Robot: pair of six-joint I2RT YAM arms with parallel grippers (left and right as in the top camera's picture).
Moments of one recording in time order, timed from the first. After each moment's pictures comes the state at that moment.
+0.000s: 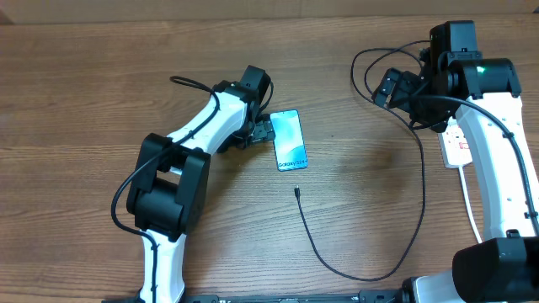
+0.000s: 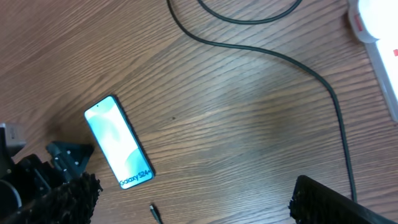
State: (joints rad) left arm -0.41 2.16 1.58 -0.89 -0.07 -0.67; right arm 0.02 1.66 1.64 -1.19 -0.13 0.43
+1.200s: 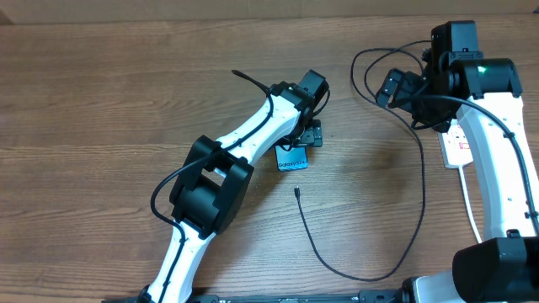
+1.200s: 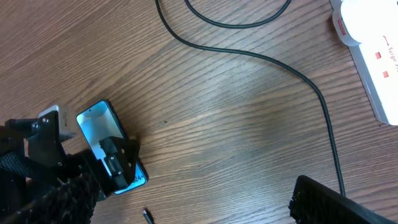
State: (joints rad) left arm -0.62 2.32 1.84 -0.96 -0.03 -0.68; right arm 0.01 1.66 1.64 -1.20 -0.11 0.43
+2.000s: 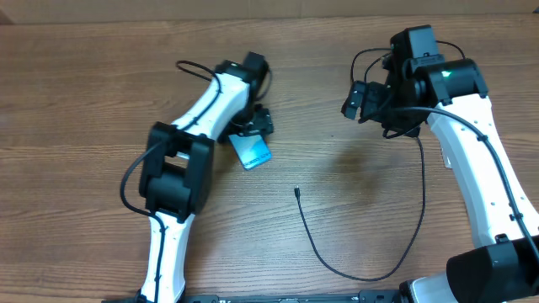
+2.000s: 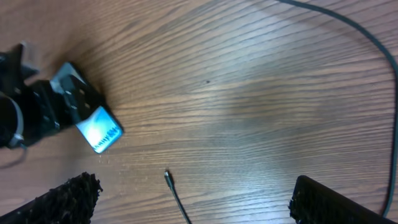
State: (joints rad) left arm -0.35 2.33 1.85 -1.13 0.00 -0.58; right arm 0.19 1.66 1.64 -1.23 -0.15 0.43
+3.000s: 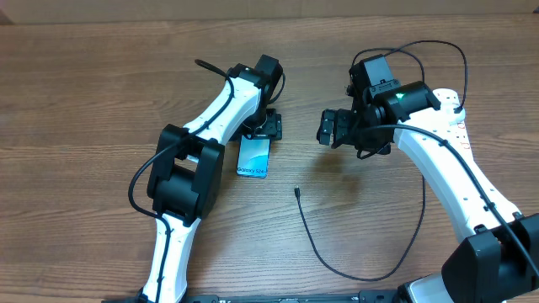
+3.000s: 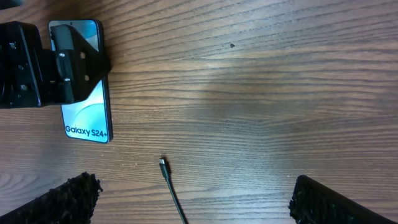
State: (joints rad) left arm -0.44 2.33 1.84 -1.09 0.01 -0.45; right arm 0.31 1.66 1.42 -1.08 -0.15 0.43
